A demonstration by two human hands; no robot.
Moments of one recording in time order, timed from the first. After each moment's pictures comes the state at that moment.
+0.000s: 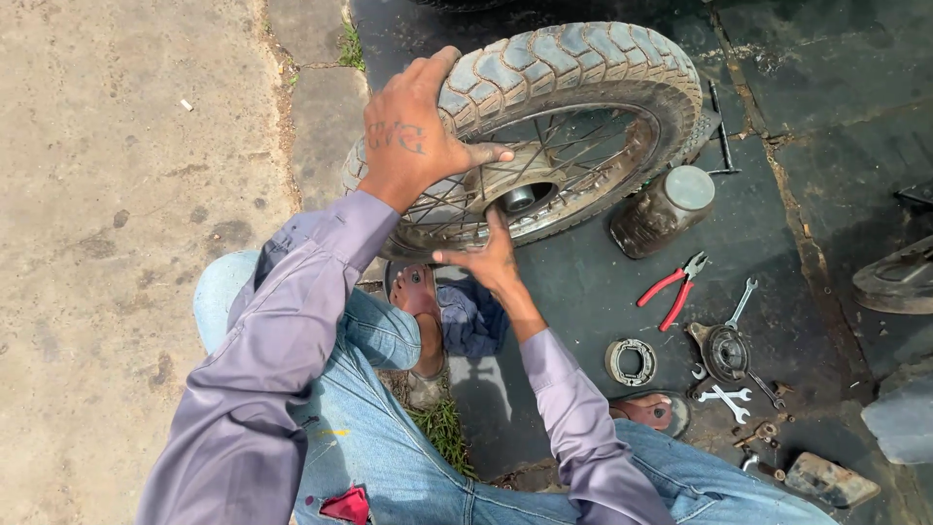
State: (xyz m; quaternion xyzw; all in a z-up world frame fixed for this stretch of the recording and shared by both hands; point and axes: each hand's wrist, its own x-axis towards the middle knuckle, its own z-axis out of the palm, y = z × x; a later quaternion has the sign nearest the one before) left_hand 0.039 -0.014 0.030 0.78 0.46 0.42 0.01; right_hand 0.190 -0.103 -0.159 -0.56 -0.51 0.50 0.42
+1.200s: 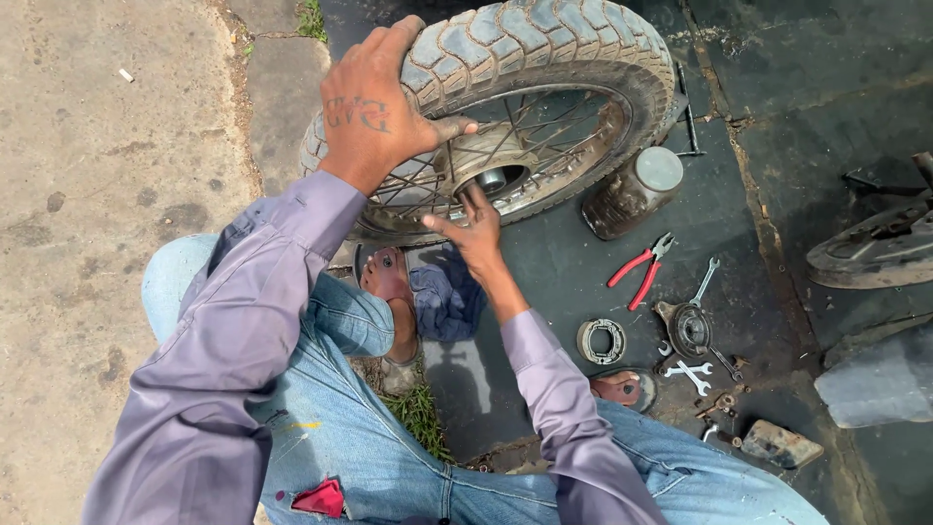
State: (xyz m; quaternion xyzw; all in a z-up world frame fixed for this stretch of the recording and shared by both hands) left_hand 0.032 -0.013 0.020 0.79 0.46 0.41 0.00; right_hand 0.210 -0.097 -0.203 -0.57 -0.57 0.40 0.45
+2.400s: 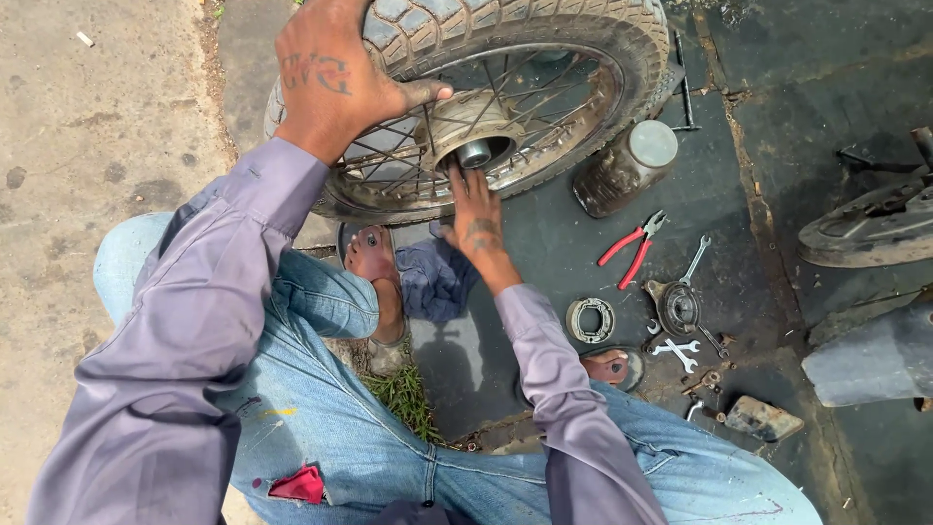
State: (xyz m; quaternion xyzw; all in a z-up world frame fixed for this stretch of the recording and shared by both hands) left_hand 0.013 -0.005 0.018 0.80 0.41 0.43 -0.04; right_hand 0.229 -0.107 -0.182 -0.62 -0.74 0.12 0.23
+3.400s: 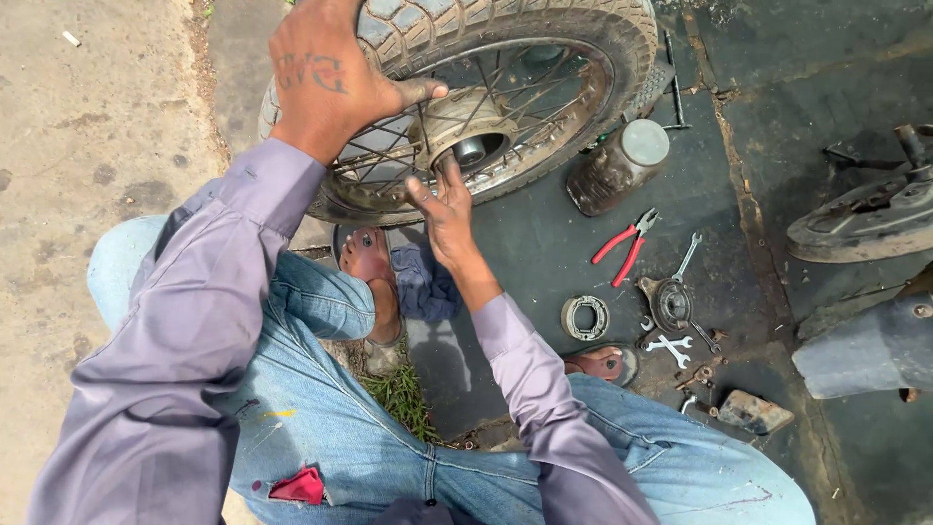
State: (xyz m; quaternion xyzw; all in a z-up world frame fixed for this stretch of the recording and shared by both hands) left_hand 0.014 -0.003 0.012 0.80 0.42 0.44 -0.03; right_hand 0.187 -0.112 -0.186 -0.46 -0.44 0.55 0.55
